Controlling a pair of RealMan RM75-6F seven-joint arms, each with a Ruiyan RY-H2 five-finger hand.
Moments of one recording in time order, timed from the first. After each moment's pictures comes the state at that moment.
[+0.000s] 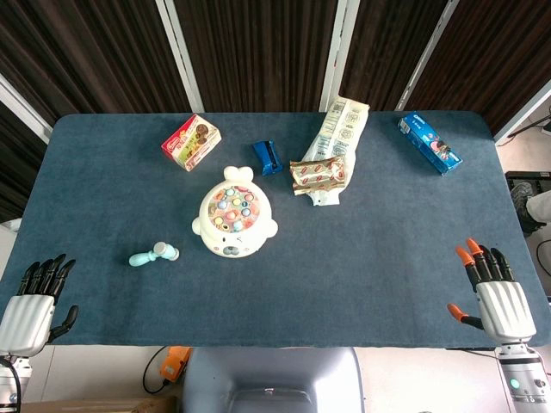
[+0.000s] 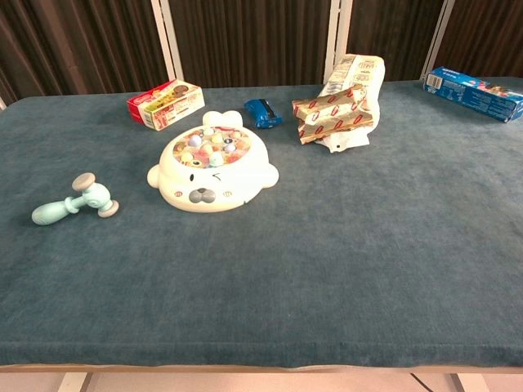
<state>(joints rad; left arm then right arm) -0.10 -1.14 -0.01 -1.62 1.53 1.46 0.14 0.08 -1.14 0.04 -1.62 -1.51 1.46 -0.16</state>
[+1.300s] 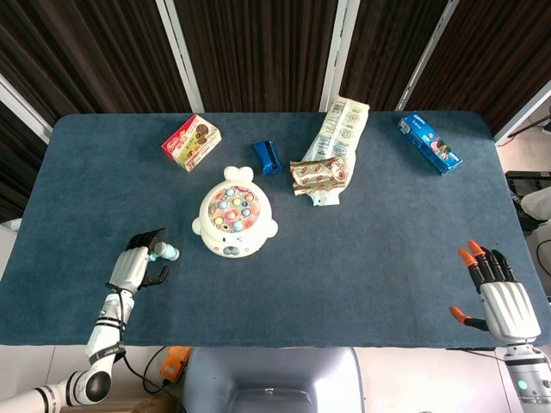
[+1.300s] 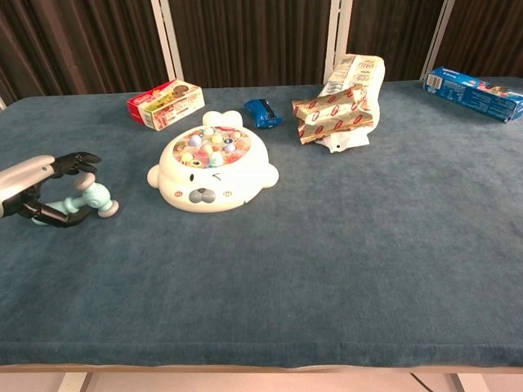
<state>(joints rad) -0.47 -1.59 -0.22 -1.35 1.09 1.00 0.07 0.08 -1.10 0.03 -1.62 -1.52 1.44 -0.07</state>
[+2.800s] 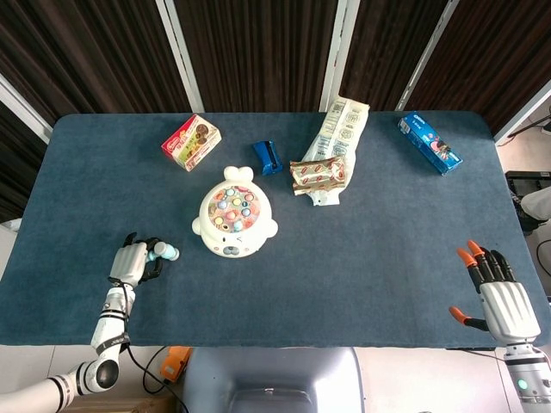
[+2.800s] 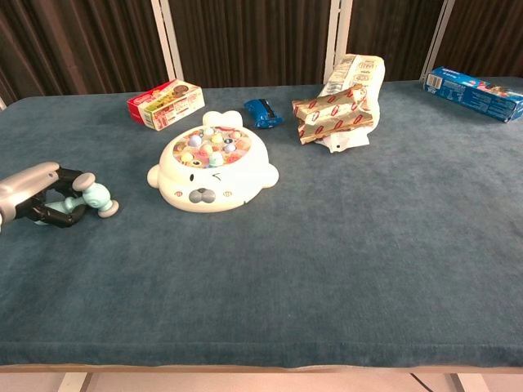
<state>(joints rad) -0.52 -1.66 -0.22 -1.21 1.01 0.98 0.13 0.09 -1.10 0.03 -1.62 -1.52 1.43 -0.07</state>
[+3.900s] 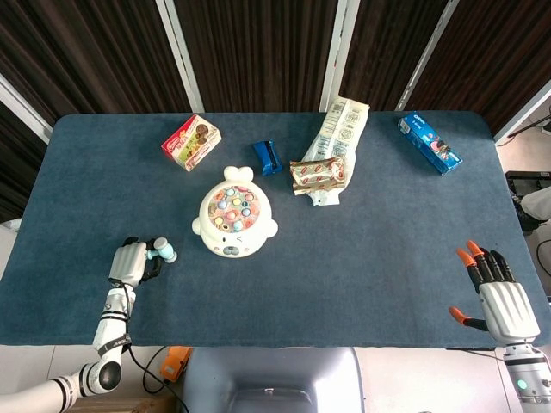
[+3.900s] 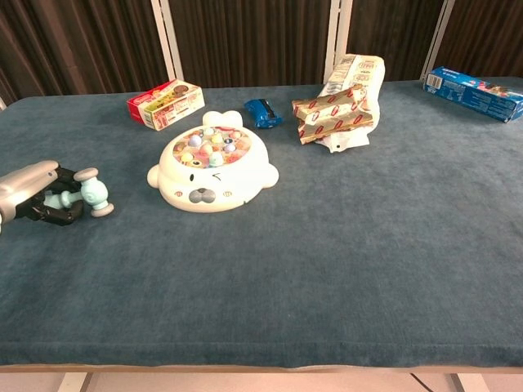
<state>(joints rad) -0.51 -1.68 -0.22 -1.21 1.02 1.04 0.18 0.09 -1.10 0.02 -1.63 -1.52 1.43 -0.07</state>
